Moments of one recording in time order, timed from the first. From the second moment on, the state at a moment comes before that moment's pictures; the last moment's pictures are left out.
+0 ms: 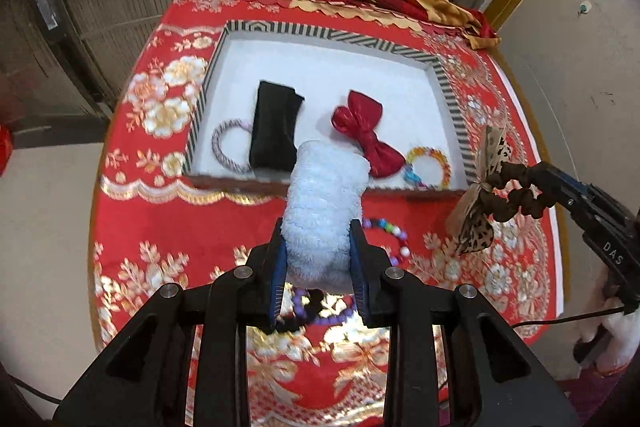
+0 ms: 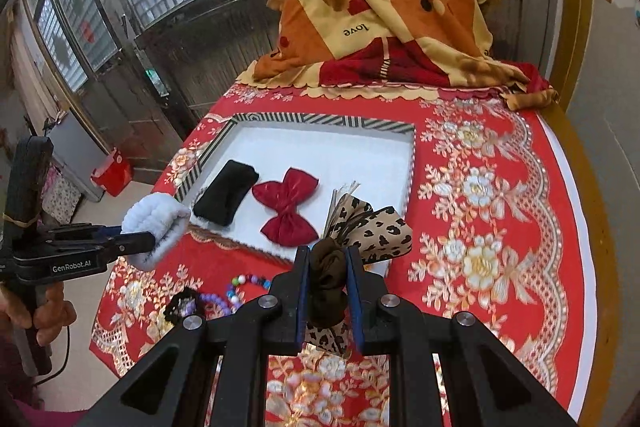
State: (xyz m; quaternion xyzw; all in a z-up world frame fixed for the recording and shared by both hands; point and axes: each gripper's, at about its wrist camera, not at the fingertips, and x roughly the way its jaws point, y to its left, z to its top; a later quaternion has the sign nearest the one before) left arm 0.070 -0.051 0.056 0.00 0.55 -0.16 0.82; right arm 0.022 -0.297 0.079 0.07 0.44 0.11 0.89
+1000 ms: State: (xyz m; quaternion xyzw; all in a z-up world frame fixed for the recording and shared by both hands) left arm 0.257 -0.057 0.009 -0.02 0.57 -0.09 0.82; right arm 0.185 -0.305 0.017 0.10 0.49 0.08 0.86
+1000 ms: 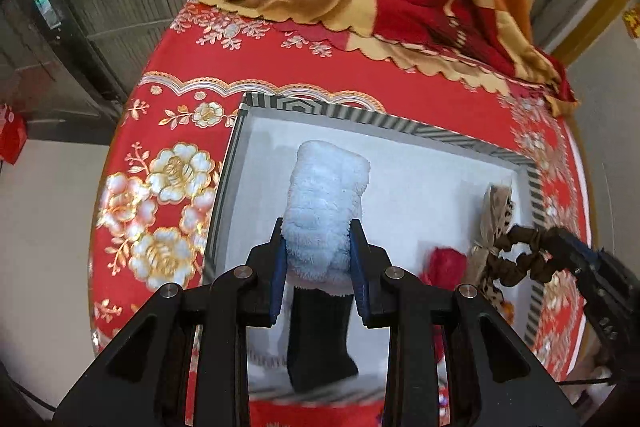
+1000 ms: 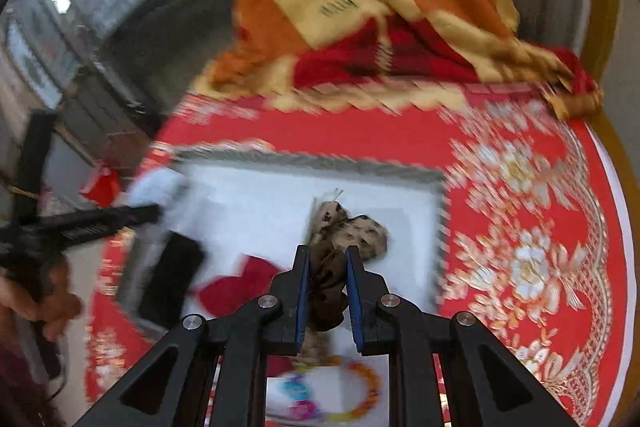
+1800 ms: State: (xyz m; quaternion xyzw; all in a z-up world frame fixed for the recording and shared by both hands) left arm 0.272 -0.079 -0.027 0.03 0.58 -0.07 0.81; right arm 0.172 -0.317 -0.009 0.09 0.51 0.07 0.85
